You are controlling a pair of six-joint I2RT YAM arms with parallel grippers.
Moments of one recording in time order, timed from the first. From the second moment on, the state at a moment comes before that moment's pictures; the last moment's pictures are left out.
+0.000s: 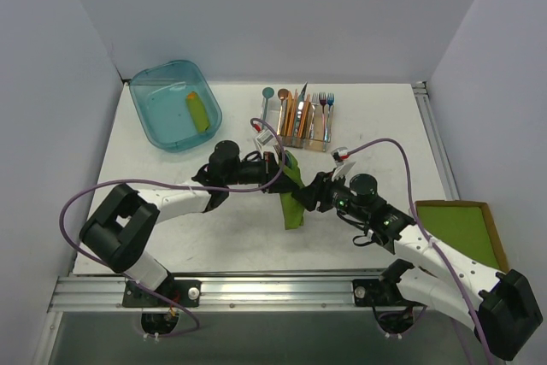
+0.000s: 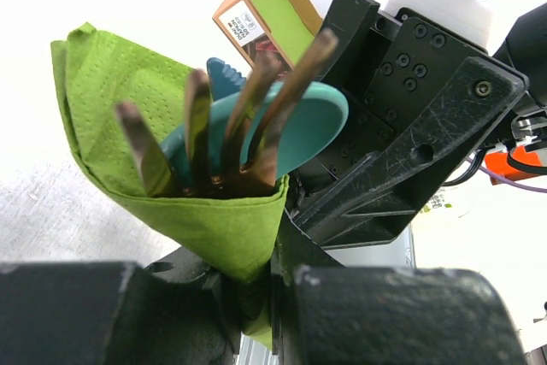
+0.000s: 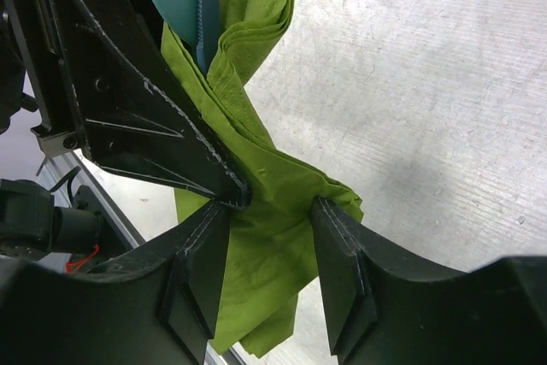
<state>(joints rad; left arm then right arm) -0.67 1.58 0.76 0.68 0.77 -0.83 0.66 0.89 0.42 0.17 -0.18 0.57</state>
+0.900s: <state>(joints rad) -0.64 1.54 0.75 0.77 0.87 -0.93 0.66 0.86 0.40 0.26 -0.26 0.58</state>
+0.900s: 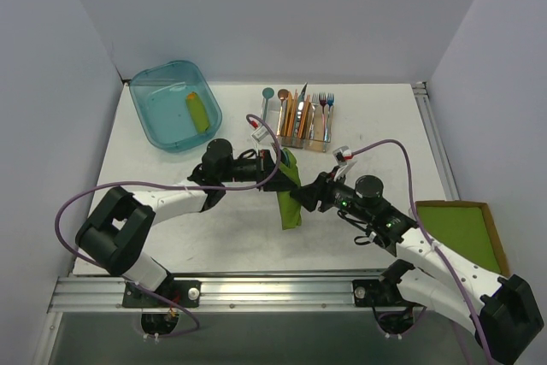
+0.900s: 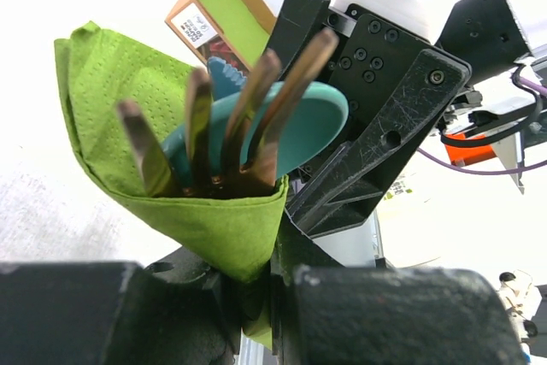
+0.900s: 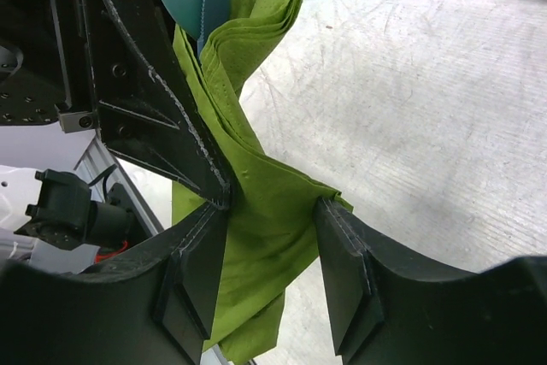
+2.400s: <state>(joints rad) -0.63 1.46 0.74 0.78 0.86 -0.92 0.64 0.89 0.30 0.56 -0.46 0.75</state>
